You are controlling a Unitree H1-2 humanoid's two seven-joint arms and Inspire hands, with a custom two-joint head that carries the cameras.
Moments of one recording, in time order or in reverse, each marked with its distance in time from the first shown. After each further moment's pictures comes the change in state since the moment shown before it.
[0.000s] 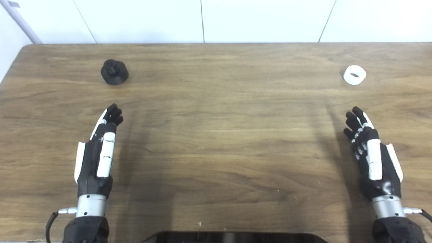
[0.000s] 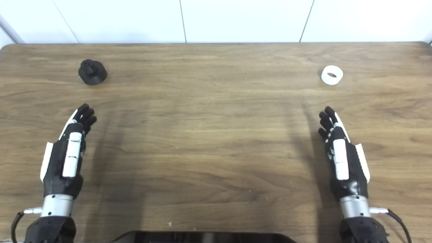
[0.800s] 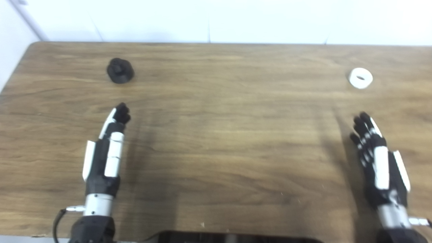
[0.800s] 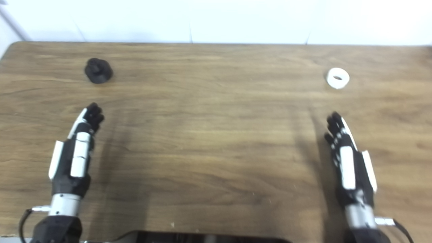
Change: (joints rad) left arm 0.028 -0.002 -0.040 0.011 0.030 -0.029 -0.010; right arm 0.011 -0.001 -0.002 0.038 0.004 -0.075 0.005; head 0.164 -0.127
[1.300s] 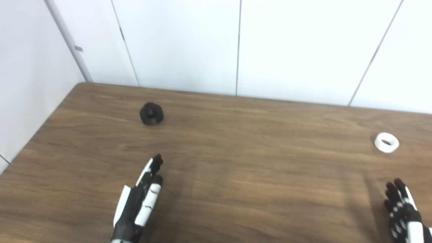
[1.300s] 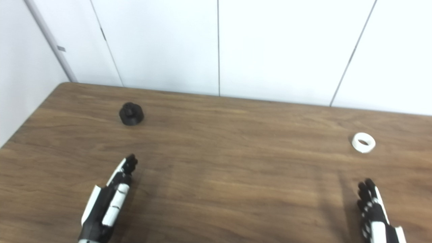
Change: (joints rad) left arm 0.019 -0.005 -0.038 0.068 0.082 -0.069 0.012; right arm -0.003 -0.005 -0.016 0.050 0.023 -0.073 0.019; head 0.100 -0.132
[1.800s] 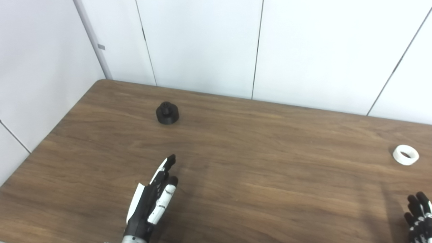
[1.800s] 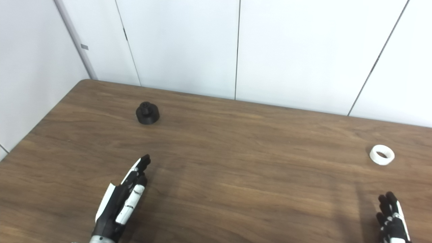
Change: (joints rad) left arm 0.002 -0.001 -0.011 0.021 0.024 -0.032 0.021; right arm -0.005 0.001 -0.008 0.009 -0.025 -0.012 -0.005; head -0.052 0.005
